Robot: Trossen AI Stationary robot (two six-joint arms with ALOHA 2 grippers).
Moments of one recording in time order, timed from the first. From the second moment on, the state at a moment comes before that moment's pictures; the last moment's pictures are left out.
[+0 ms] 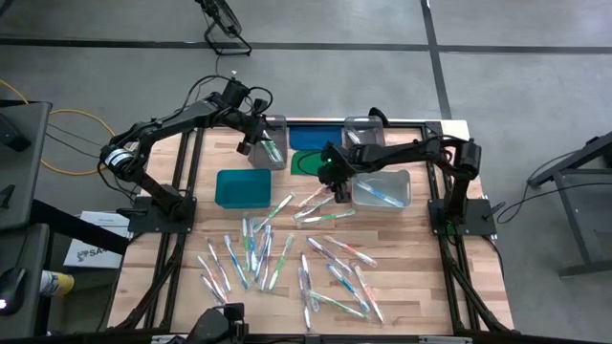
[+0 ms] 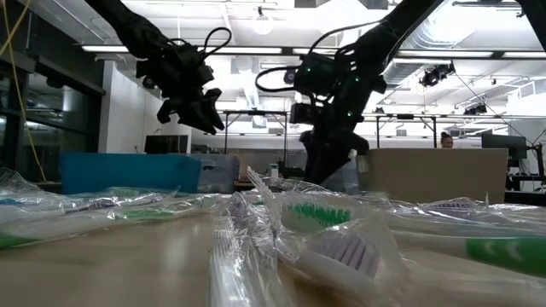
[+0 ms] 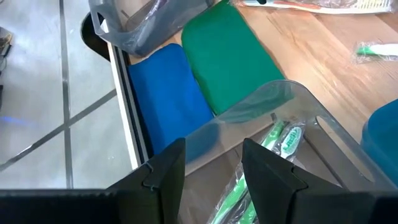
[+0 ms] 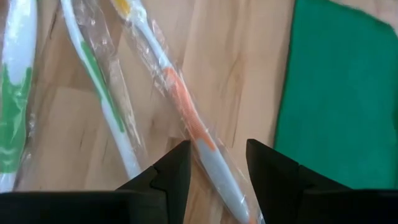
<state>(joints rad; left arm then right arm) 0.88 1.51 1.08 -0.41 0.53 1.25 -0.32 1.86 1.12 -0.33 -0.12 -0.49</state>
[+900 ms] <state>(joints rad) 0.88 1.51 1.08 -0.41 0.53 1.23 -0.22 1.94 1.12 -0.19 -0.08 -0.57</state>
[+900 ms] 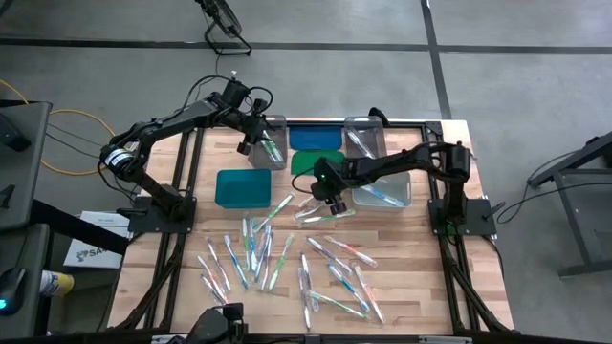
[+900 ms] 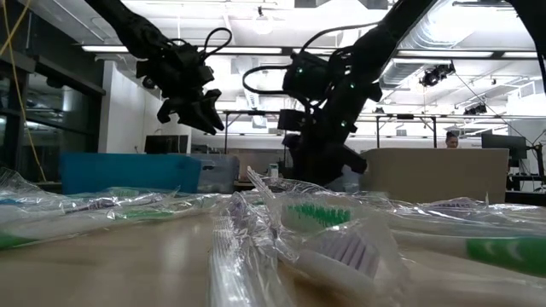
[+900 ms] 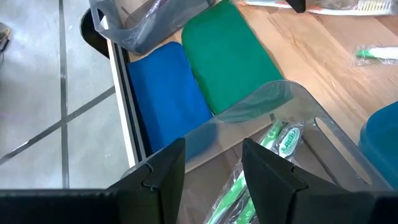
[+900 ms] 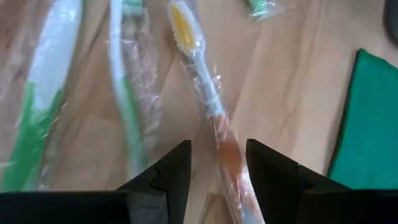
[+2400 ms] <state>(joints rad) 0.88 1.51 1.08 -0.38 0.46 1.23 -0.41 1.34 1.12 -0.42 -0.16 -0.48</state>
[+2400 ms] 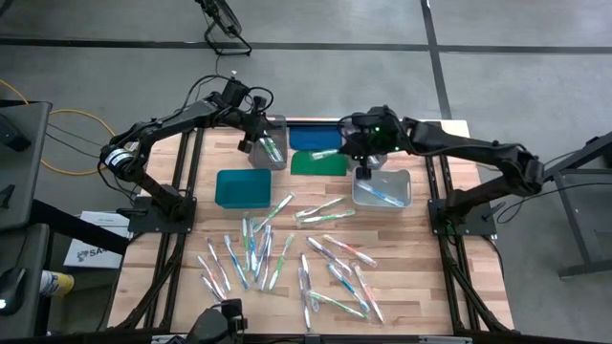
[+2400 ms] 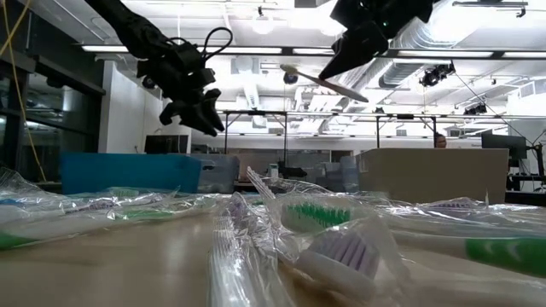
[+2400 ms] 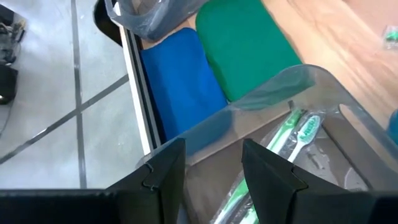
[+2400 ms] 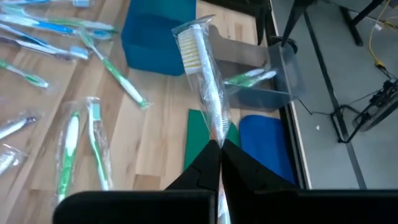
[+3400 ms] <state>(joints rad) 0.68 1.51 1.08 0.03 0.76 1.00 -0.44 1.56 1.12 0.27 -0.50 -0.45</state>
